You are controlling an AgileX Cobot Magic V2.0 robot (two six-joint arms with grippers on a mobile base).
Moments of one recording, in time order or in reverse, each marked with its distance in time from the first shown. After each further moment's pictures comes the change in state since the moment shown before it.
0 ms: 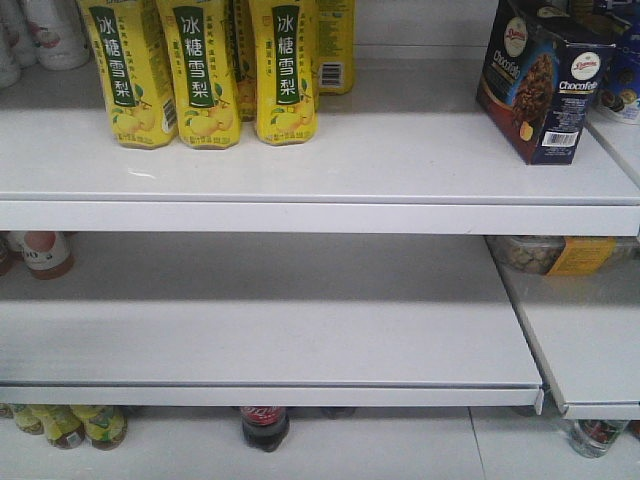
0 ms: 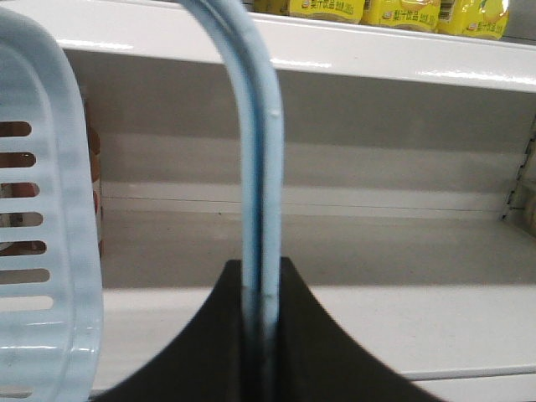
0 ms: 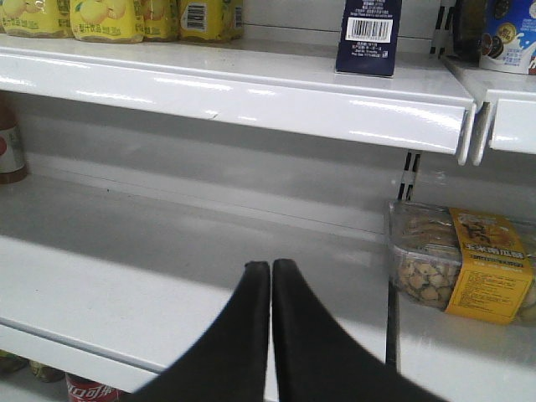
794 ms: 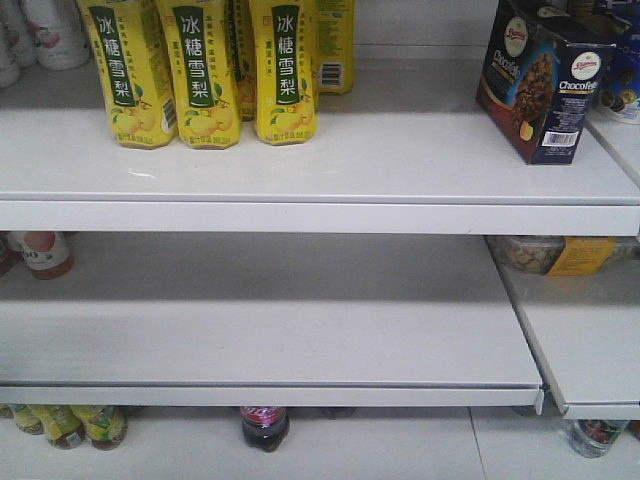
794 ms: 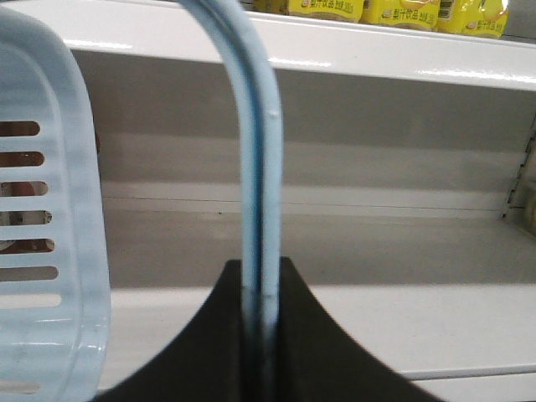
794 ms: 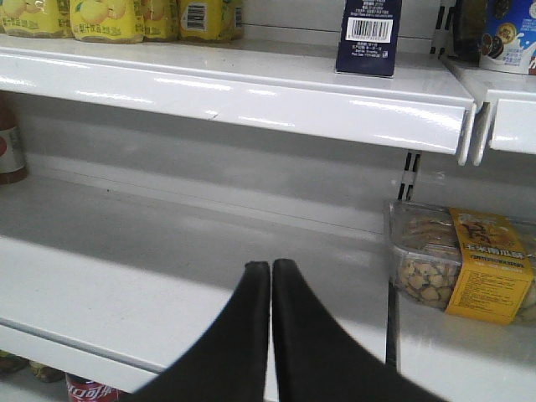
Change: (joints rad) left arm 0.000 0.000 0.000 0.002 0.000 0.000; right arm 0.000 0.000 0.000 0.000 0.000 0.000
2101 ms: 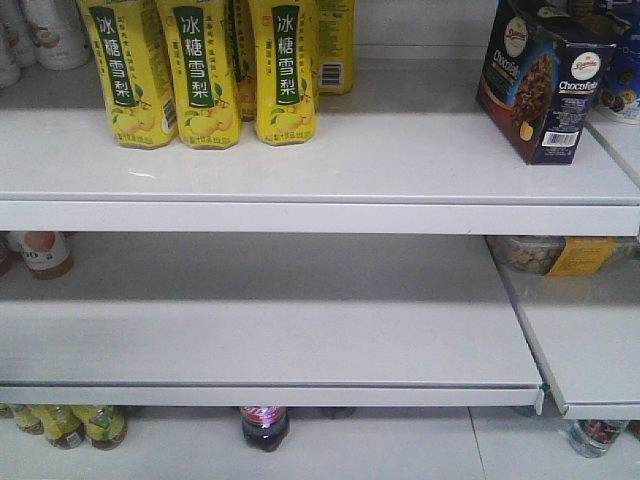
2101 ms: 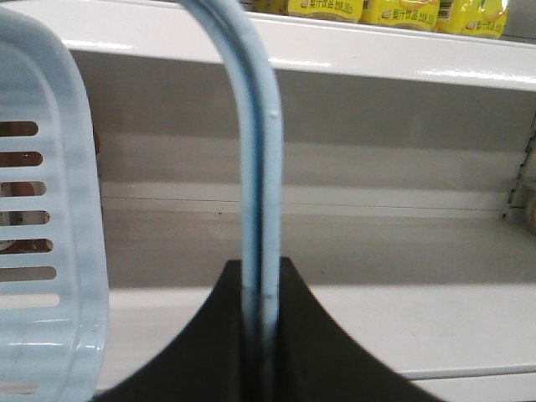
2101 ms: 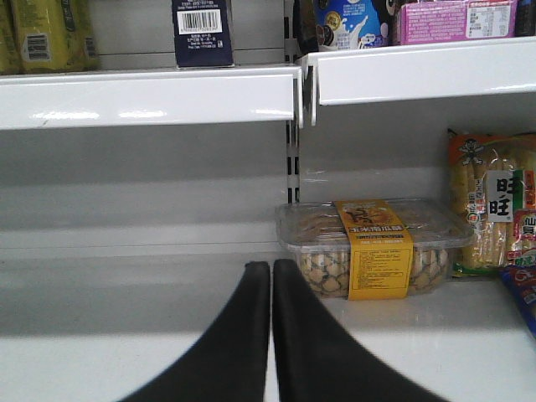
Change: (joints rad) left arm 0.000 0.000 0.000 0.001 0.001 0.000; right arm -0.149 -0.085 0.193 -0.455 -0.235 0.542
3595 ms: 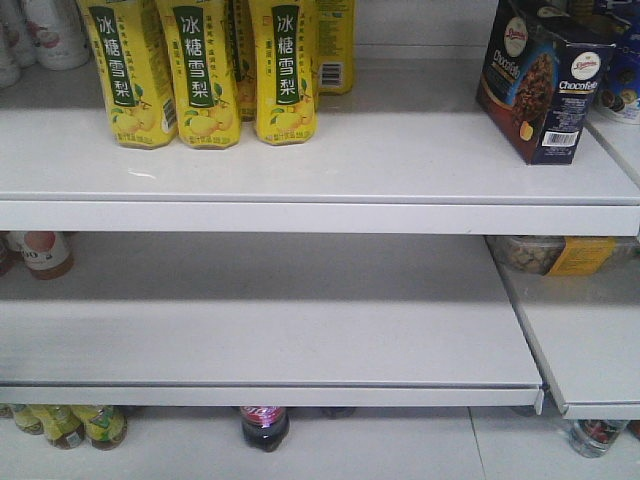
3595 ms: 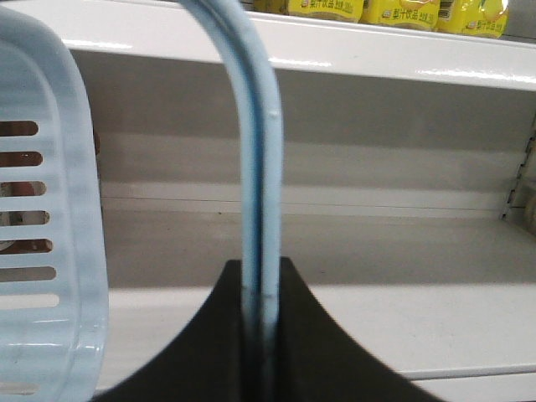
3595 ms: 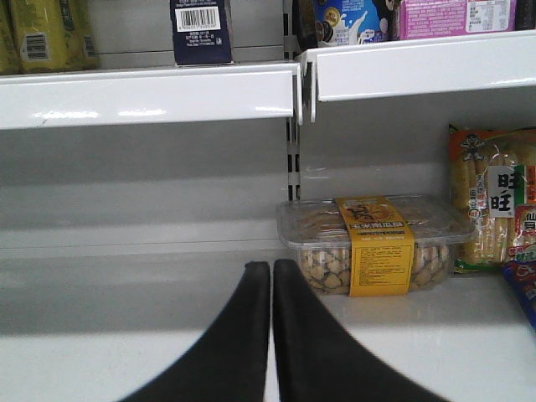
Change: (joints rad) left arm 0.000 0.000 0.000 0.000 0.000 0.000; right arm -0.002 0.000 0.000 0.000 0.006 0.007
